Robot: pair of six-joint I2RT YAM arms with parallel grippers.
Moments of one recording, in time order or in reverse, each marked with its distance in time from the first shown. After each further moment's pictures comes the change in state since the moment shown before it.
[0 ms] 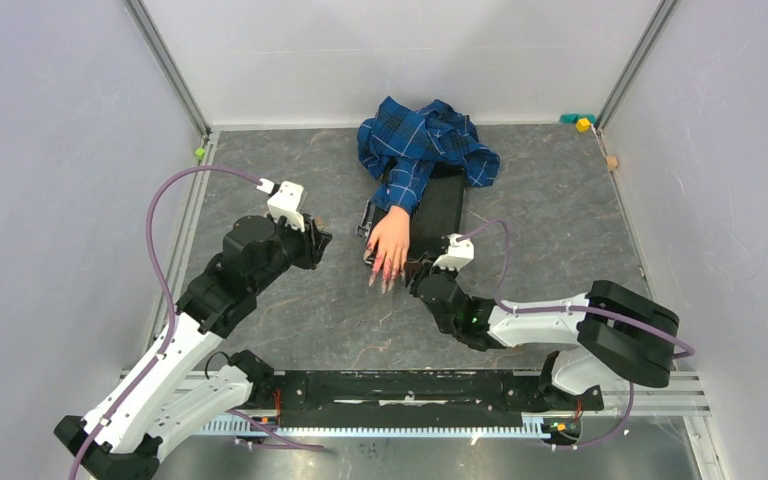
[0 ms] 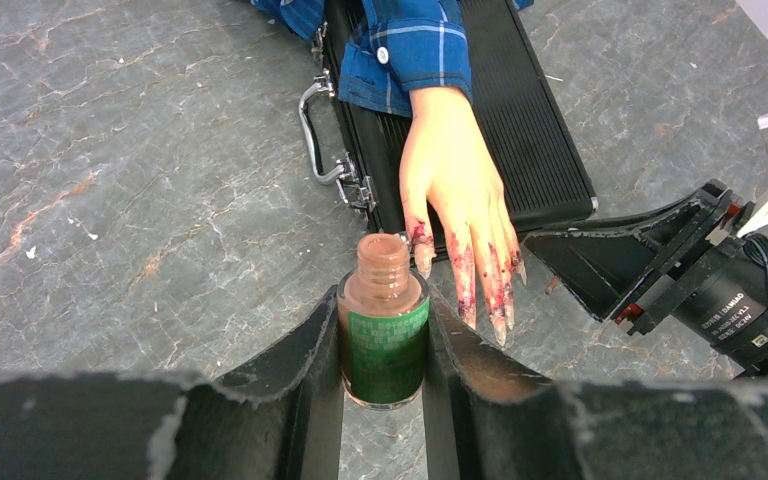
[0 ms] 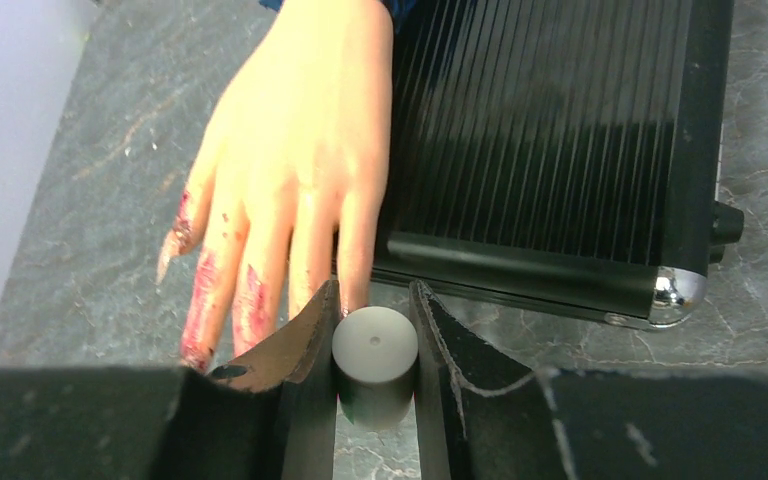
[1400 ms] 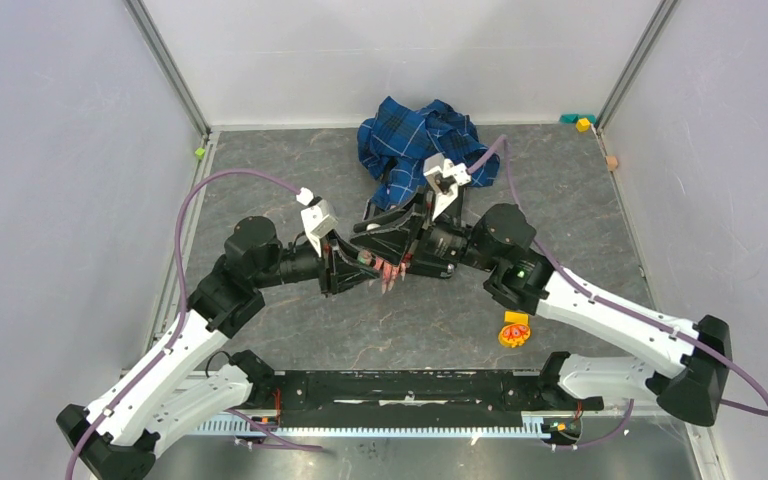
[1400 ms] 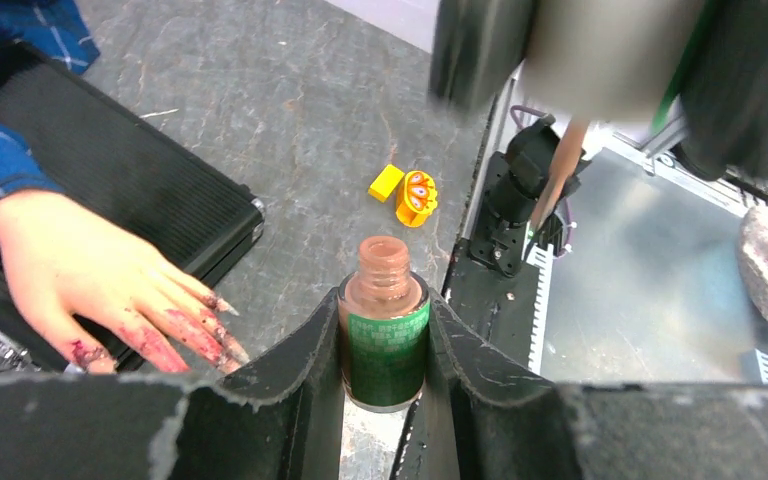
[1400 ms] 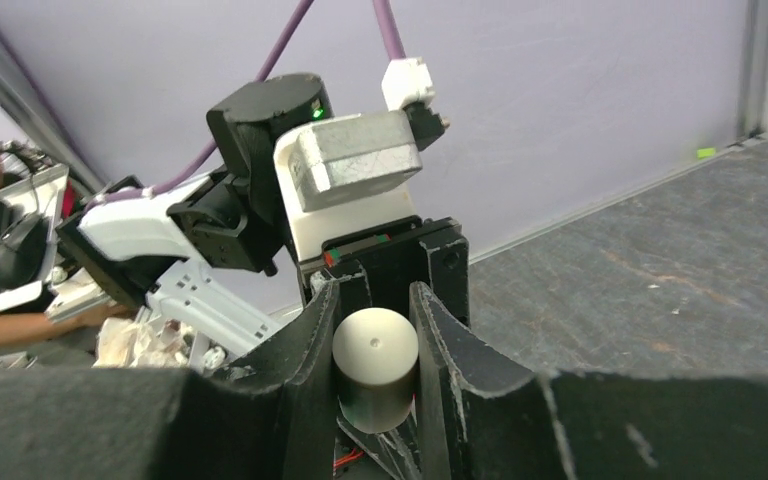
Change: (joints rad) left arm -0.047 0.018 -0.042 0.248 0.750 -0.001; right arm -0.136 -0.271 0.497 -0.088 -1.152 -0.354
